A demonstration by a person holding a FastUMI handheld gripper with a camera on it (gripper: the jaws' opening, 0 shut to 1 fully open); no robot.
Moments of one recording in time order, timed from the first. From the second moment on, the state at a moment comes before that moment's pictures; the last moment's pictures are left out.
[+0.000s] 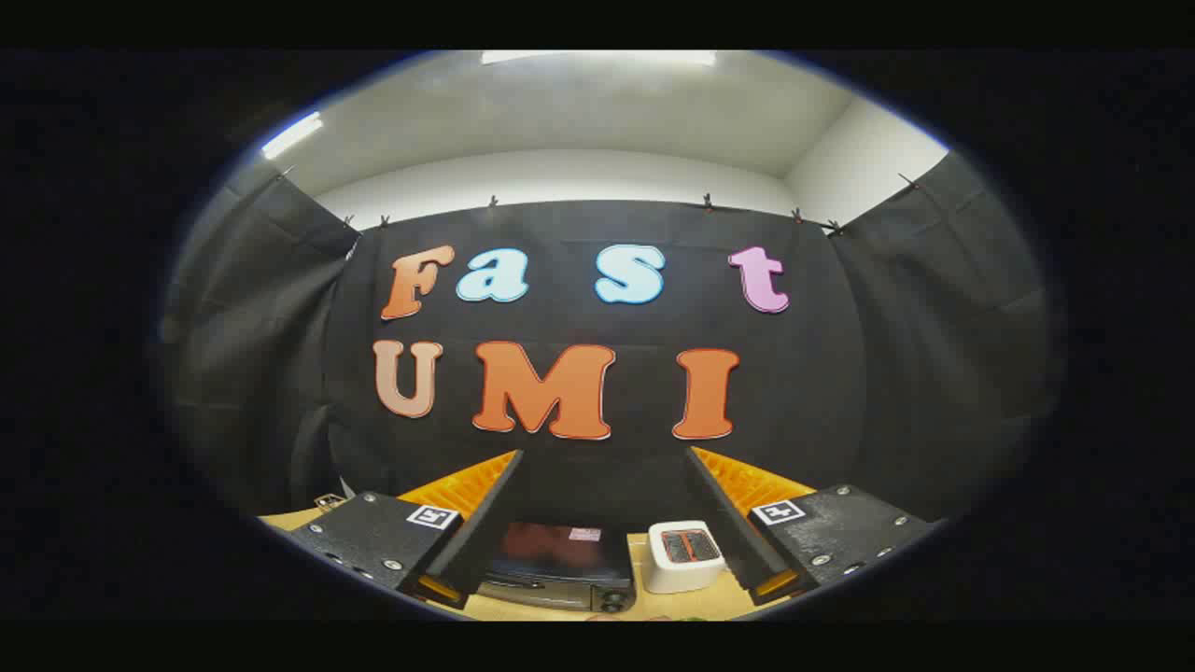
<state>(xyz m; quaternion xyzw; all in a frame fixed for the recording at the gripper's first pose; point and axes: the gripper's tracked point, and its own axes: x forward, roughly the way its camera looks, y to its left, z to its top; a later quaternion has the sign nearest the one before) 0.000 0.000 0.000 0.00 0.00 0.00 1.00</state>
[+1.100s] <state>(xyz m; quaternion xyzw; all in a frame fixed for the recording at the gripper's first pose) 0.007 0.044 -0.033 0.01 0.04 0.05 1.00</state>
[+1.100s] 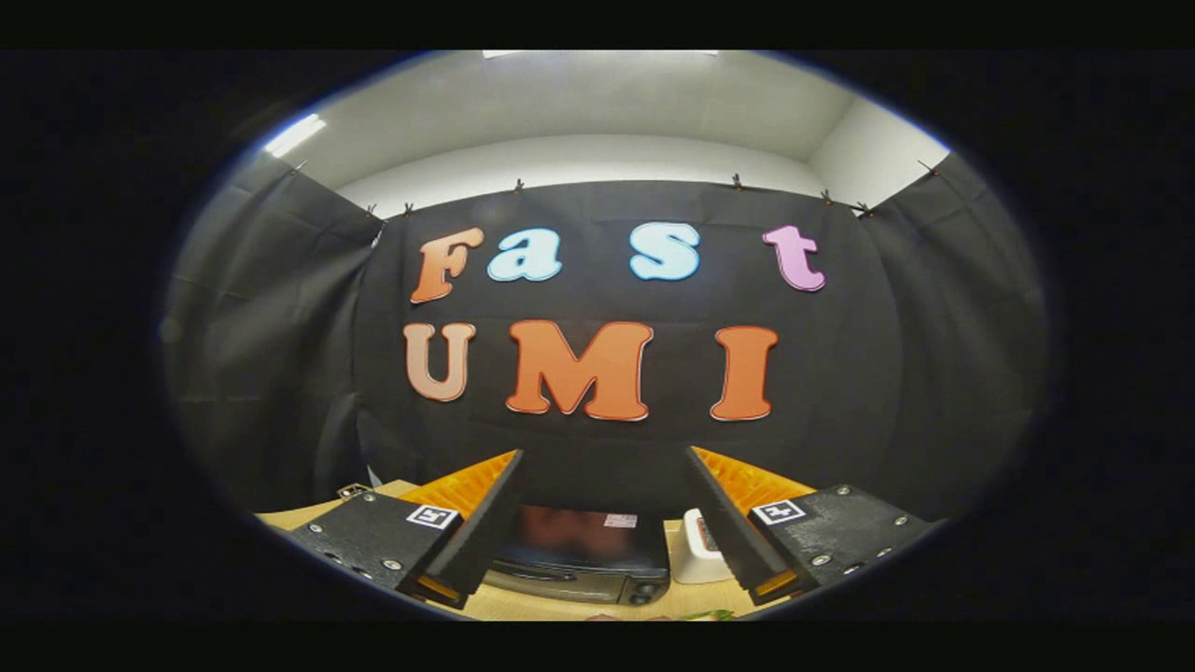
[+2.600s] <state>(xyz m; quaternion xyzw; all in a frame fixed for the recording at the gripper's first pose) 0.024 0.142 -0.292 0.01 0.34 0.02 0.94</state>
